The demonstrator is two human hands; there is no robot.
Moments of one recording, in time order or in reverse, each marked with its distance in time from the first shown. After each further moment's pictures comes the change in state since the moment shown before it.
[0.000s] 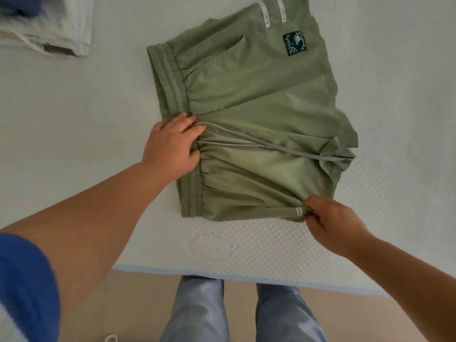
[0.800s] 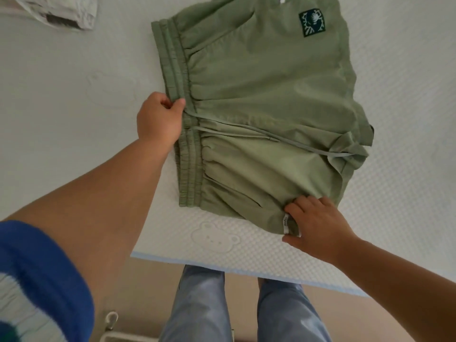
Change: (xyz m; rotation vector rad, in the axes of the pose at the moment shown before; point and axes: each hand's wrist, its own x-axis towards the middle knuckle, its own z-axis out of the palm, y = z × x) left_hand 0.023 -0.016 0.000 -0.530 0.270 -0.820; right_hand 0.017 -0.015 0.029 -0.504 -0.142 -0.259
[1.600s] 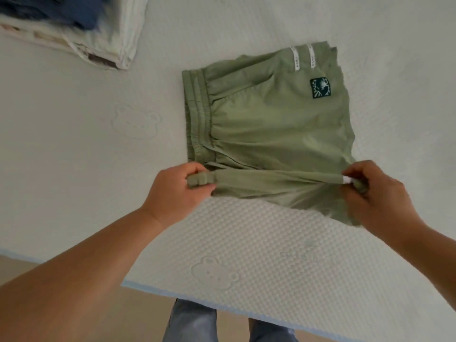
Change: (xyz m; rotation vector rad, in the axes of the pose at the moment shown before) left_hand -0.060 -0.003 -0.056 -0.196 -0.340 0.366; right_hand 0.026 0.054 -0.128 0.526 0.472 0.411
